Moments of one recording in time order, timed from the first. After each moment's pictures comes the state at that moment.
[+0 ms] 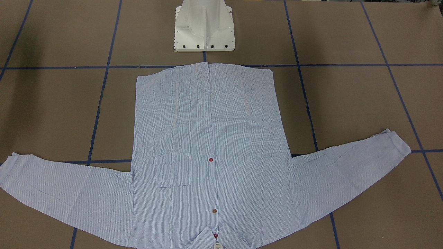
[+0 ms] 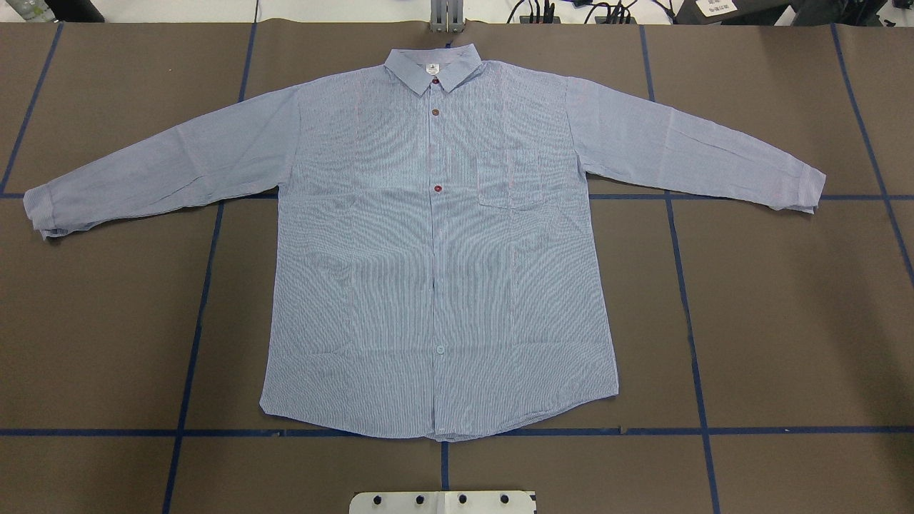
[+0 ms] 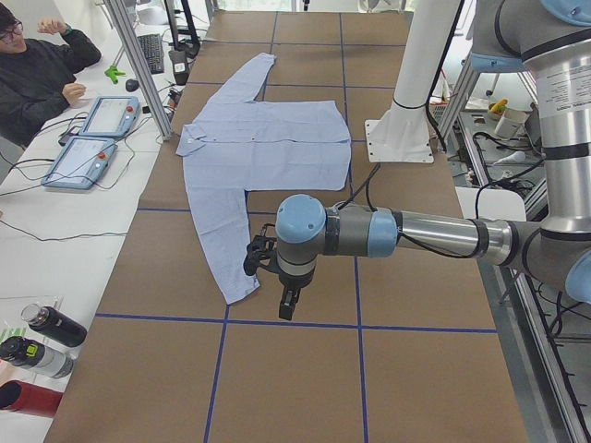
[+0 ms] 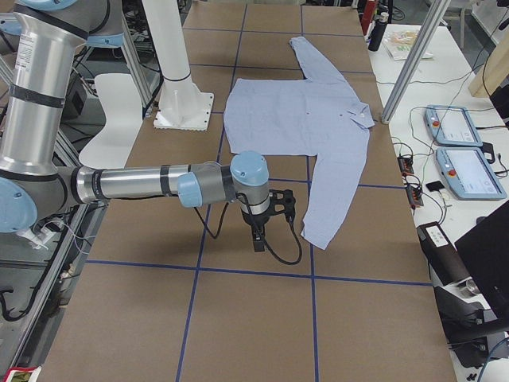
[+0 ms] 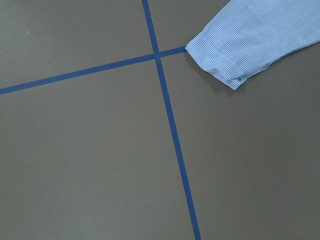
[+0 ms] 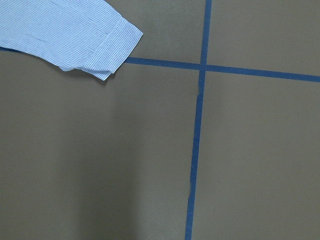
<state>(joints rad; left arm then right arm) -1.63 -1.34 -1.92 -1.49 -2.35 0.24 1.47 -1.85 1.94 -1.44 2.30 0.14</state>
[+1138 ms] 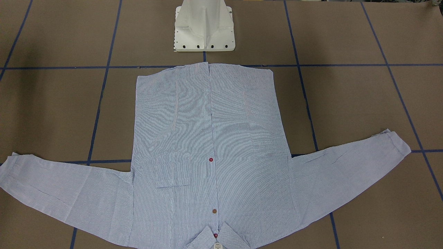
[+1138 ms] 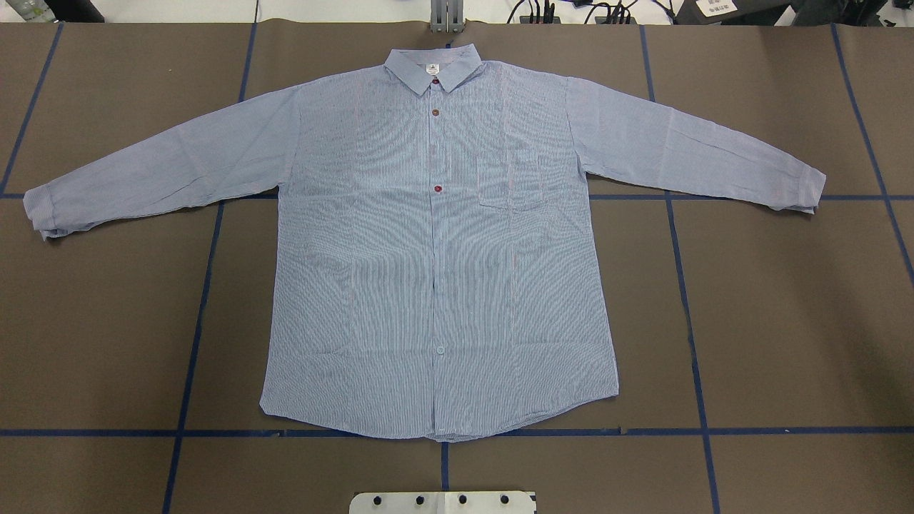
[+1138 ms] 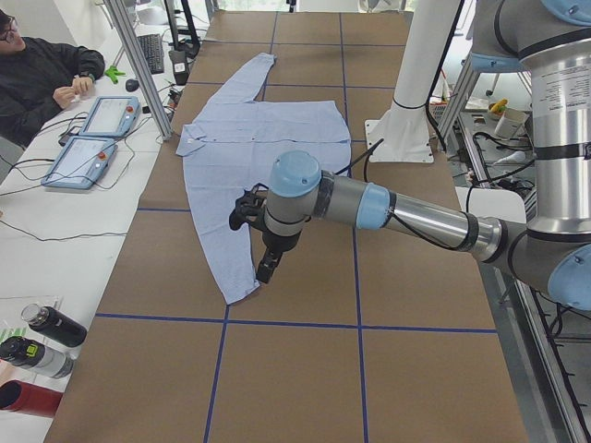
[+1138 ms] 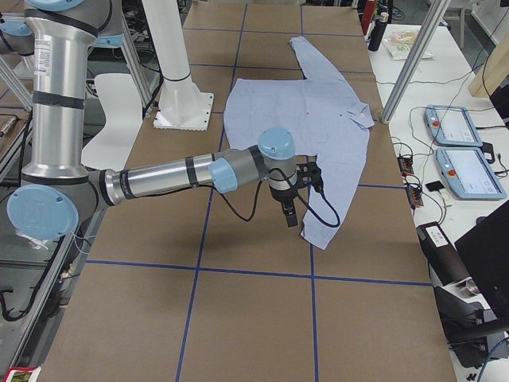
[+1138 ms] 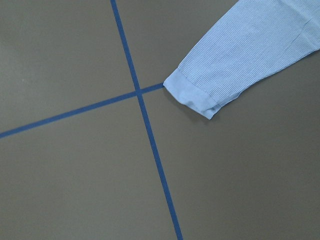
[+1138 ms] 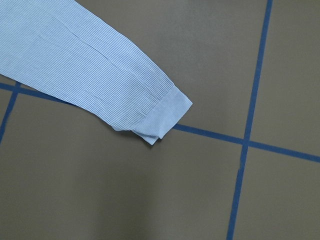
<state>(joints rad) -1.63 -1.44 -2.01 -1.55 -2.36 0.23 1.41 -1.65 1.88 -1.39 2.29 0.17</state>
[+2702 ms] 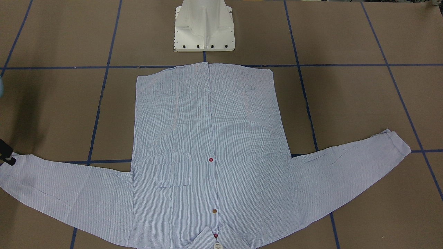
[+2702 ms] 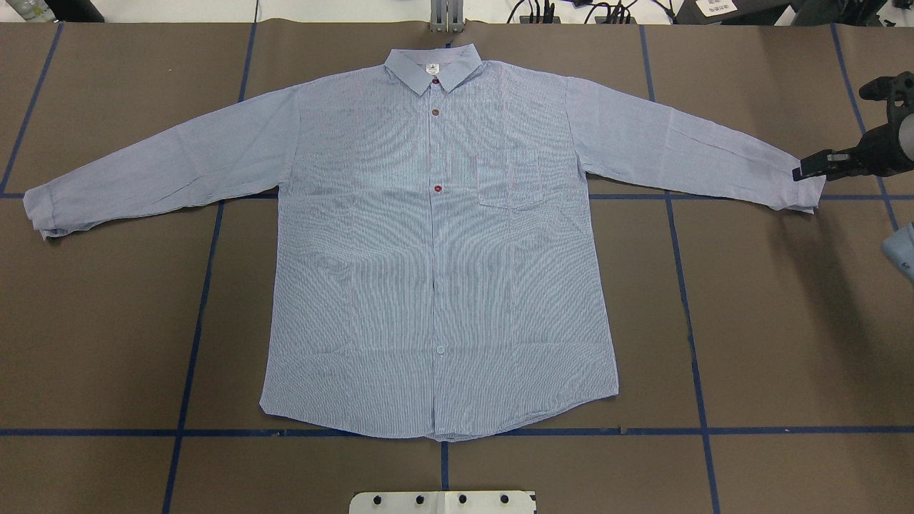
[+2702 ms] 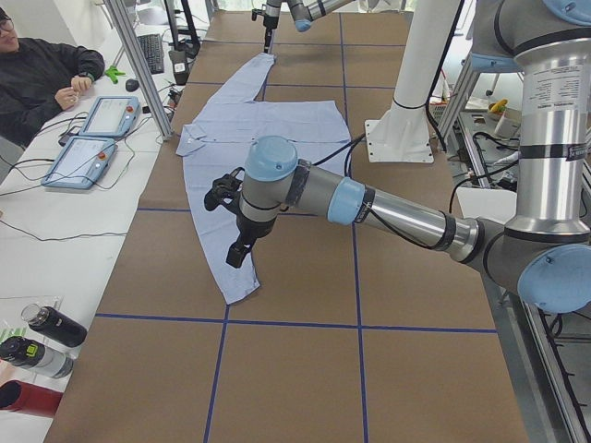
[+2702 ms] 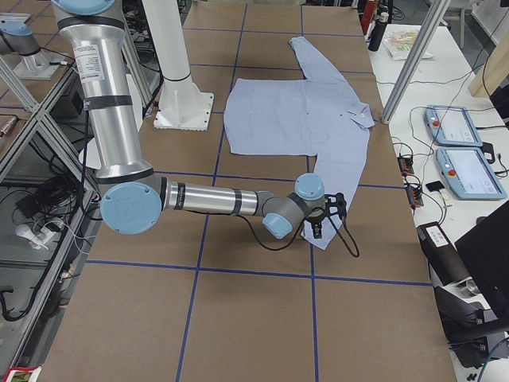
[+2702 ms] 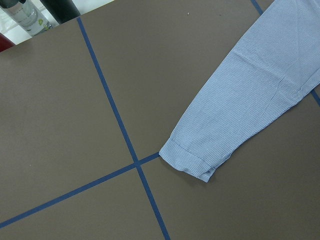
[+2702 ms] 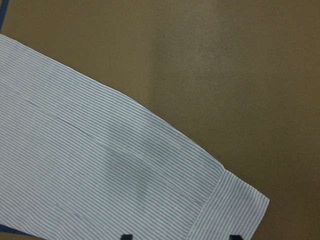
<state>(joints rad) -1.62 -1.51 -1.94 -1.59 -2.37 0.23 1.17 -1.41 1.25 -0.69 2.21 0.70</state>
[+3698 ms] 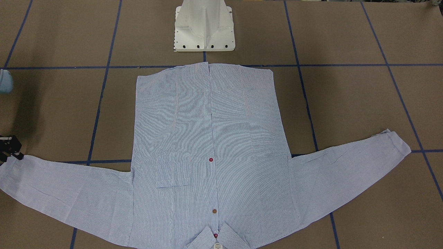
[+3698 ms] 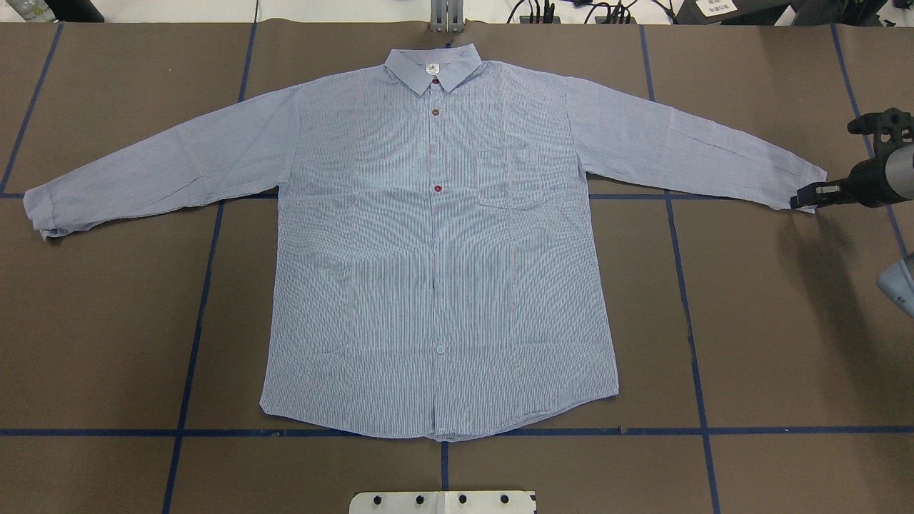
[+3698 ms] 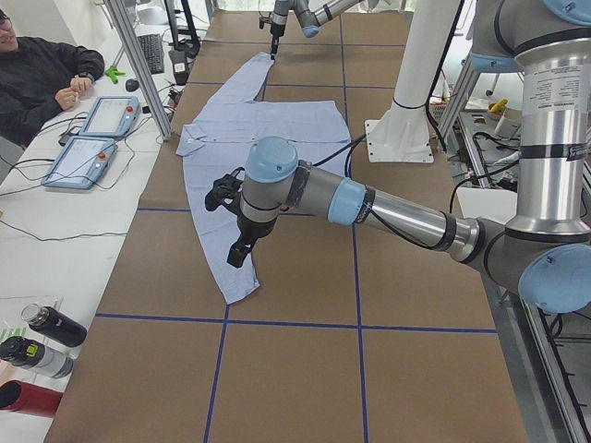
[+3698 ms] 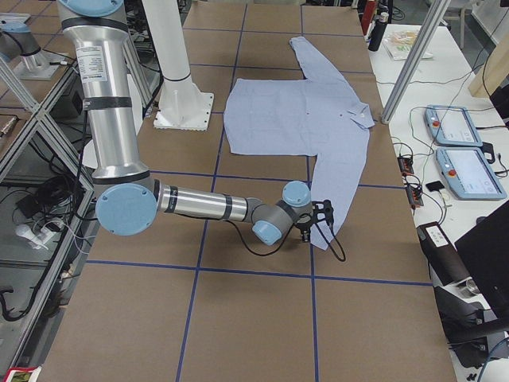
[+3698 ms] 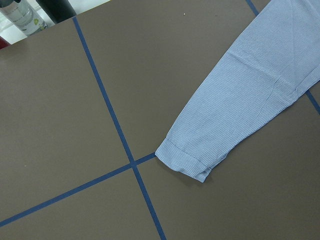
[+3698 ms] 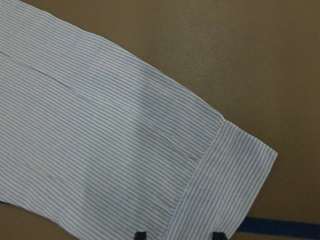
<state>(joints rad) -1.63 -1.51 -1.94 -1.59 -2.38 0.23 1.11 -1.45 1.23 -0.62 2.16 0.73</state>
